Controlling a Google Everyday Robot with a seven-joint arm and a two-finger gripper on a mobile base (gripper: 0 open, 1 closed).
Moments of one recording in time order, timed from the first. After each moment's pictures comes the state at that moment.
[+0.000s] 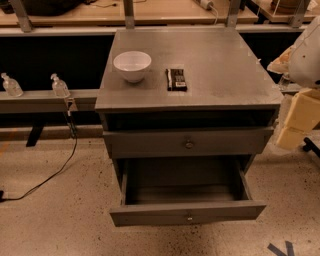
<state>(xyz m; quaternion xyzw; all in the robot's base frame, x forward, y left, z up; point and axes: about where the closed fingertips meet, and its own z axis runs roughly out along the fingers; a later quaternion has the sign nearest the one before) 0.438 -0.216 0.977 -0.60 0.78 -0.04 0.16</state>
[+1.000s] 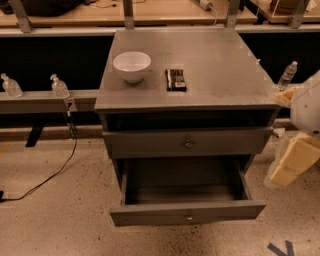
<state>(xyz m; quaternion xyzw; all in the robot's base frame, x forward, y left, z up) 0.414 -0.222 0.922 -0.57 0.79 -0.02 0.20</state>
